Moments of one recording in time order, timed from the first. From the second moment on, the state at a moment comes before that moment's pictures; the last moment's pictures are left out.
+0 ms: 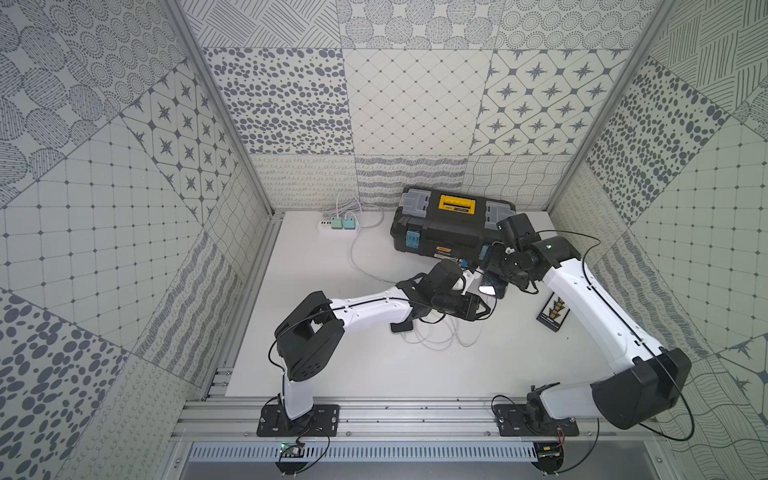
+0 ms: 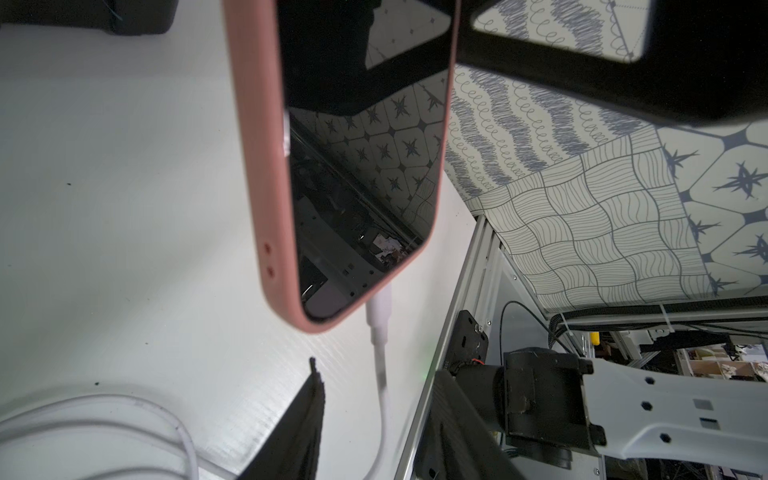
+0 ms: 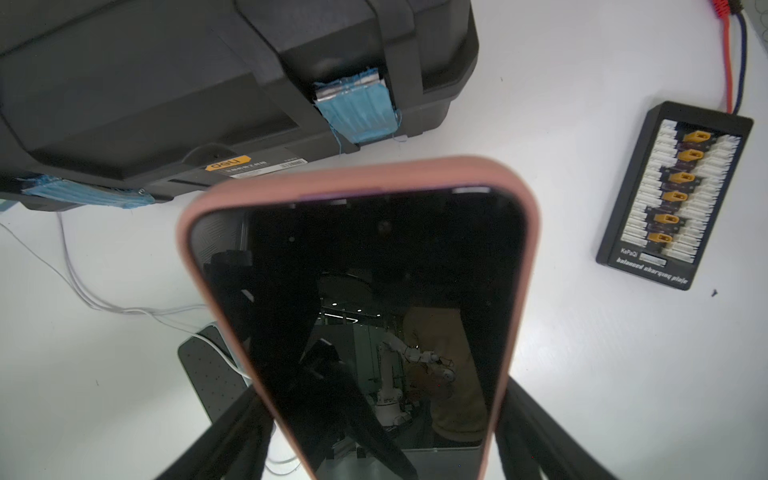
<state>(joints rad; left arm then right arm) -0.90 1.91 1.36 -0.05 0.42 -0.58 0.35 1.38 1.41 -1.10 0.20 0.75</state>
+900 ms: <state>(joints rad) -0.90 1.96 1.43 -0.09 0.44 -0.58 0.34 1.37 1.40 -1.08 0.21 0.78</state>
